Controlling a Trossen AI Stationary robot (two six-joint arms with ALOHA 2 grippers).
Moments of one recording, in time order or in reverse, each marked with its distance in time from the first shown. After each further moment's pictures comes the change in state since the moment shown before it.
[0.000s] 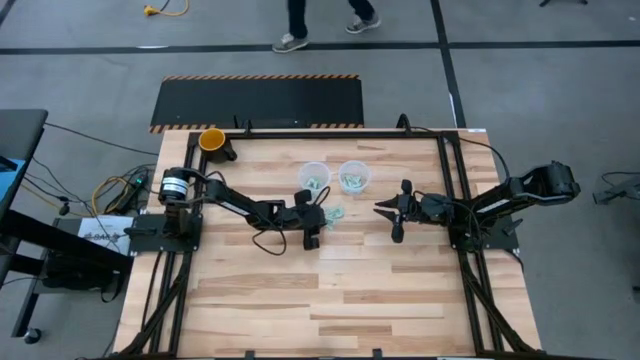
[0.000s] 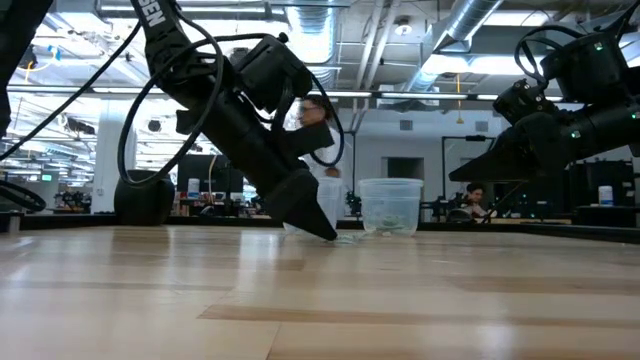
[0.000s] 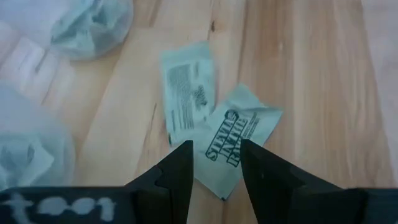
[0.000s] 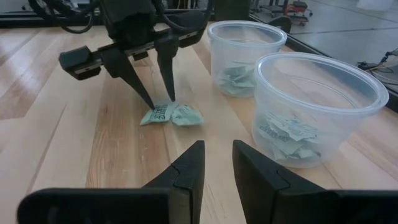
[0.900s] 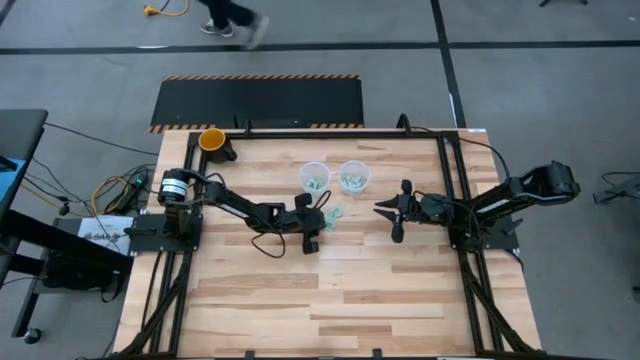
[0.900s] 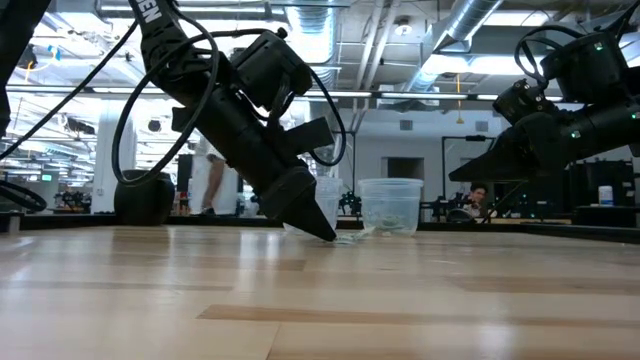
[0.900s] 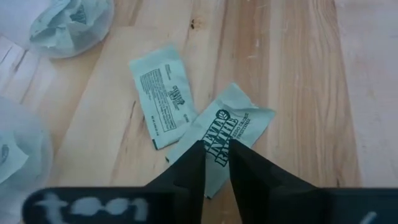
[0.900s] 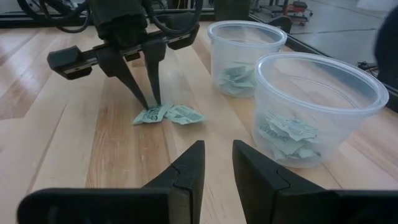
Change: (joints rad) left arm -0.025 -0.001 0.000 -0.015 0.010 -0.021; right arm 0.000 0.000 0.000 0.000 0.000 0.000
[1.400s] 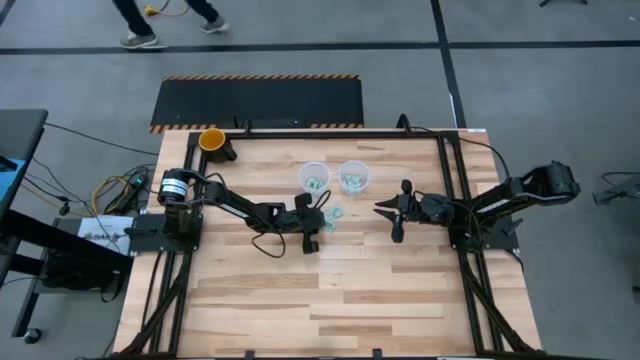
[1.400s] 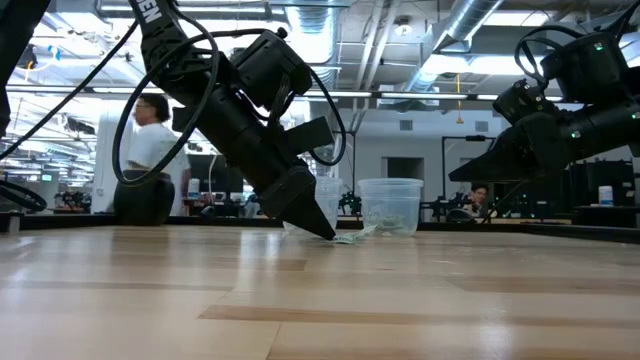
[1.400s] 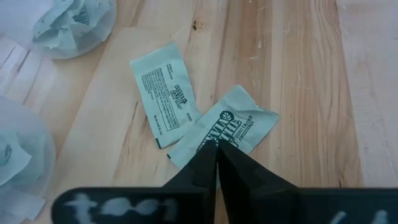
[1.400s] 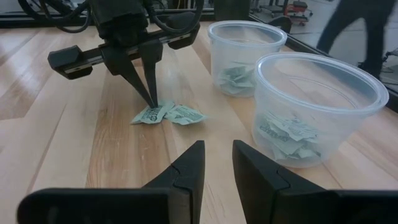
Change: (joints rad) left arm 0.000 -0.001 0.000 0.001 -0.001 -0.001; right arm 0.000 0.000 0.000 0.000 0.000 0.000
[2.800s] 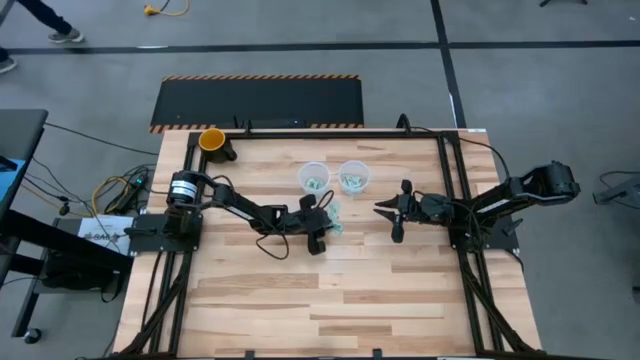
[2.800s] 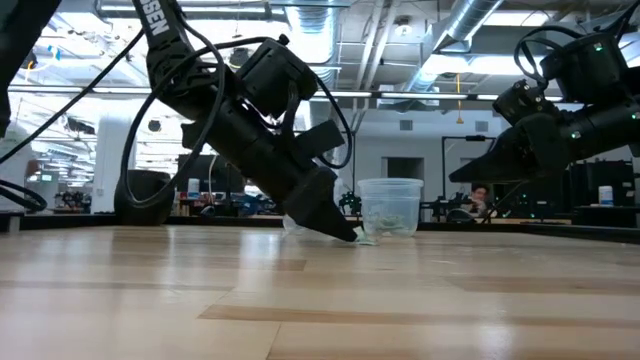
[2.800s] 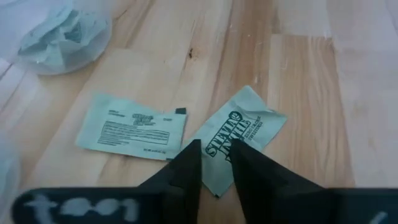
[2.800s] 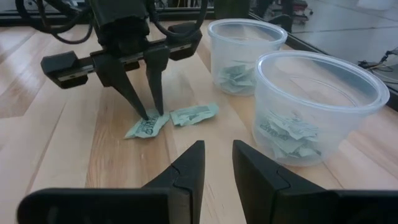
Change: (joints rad) left arm -0.001 0.092 0.007 0.097 0.019 -0.082; right arm 0.000 0.000 0.001 -0.006 0.000 0.000
